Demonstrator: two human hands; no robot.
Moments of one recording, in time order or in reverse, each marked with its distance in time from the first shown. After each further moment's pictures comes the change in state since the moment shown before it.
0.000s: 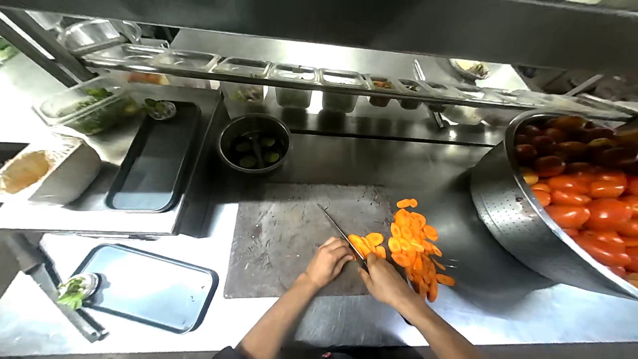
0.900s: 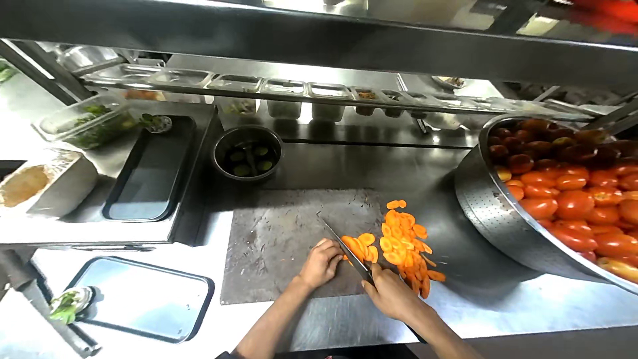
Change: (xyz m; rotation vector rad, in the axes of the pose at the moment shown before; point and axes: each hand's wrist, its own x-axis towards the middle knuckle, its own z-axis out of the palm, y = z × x) left_hand -0.001 0.000 -0.003 0.010 0.014 -0.024; right_hand -0.040 0.009 -0.007 0.005 -0.066 0.024
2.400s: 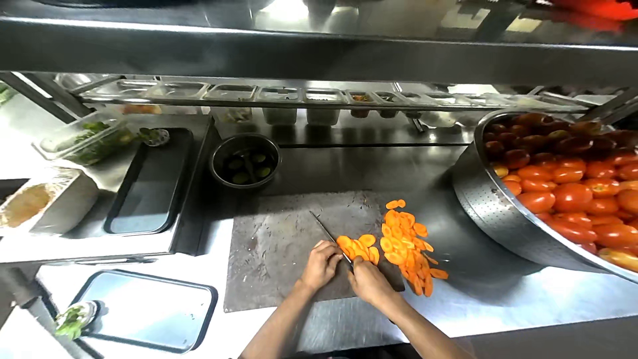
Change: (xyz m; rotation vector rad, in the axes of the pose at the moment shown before) left_hand 0.000 -0.004 0.001 -0.060 0.082 -0.107; right_hand 0.048 -0.029 0.021 0.037 0.082 0.032
